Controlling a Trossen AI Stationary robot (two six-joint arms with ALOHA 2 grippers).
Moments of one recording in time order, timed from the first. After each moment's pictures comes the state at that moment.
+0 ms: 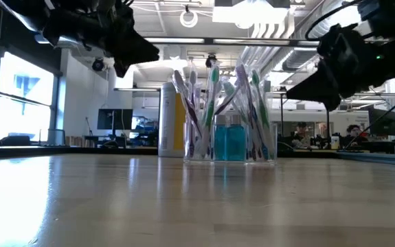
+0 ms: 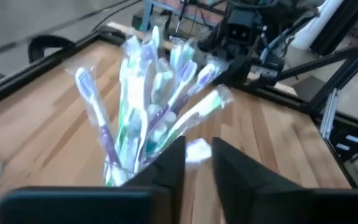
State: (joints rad) left arm 0.27 1.01 0.56 0.26 0.20 -0.26; right arm 0.16 1.01 0.14 0.58 0.37 0.37
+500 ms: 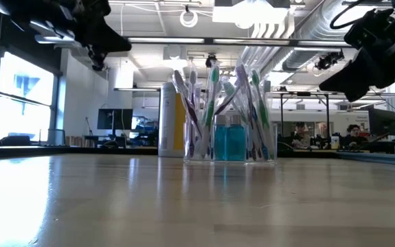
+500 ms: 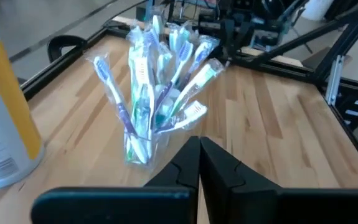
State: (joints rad) left arm 0.27 0.73 0.56 -0.10 0.18 -0.13; right arm 0.29 0.54 0.14 0.05 0.37 0.33
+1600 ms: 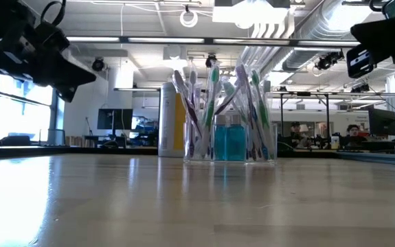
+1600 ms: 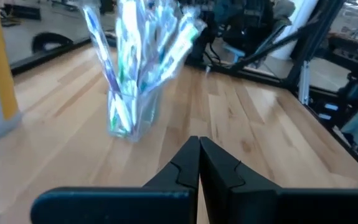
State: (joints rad) left arm 0.27 0.20 0.05 0.07 0.24 -0.19; right arm 0.29 0.01 0.01 0.11 0.09 0.13
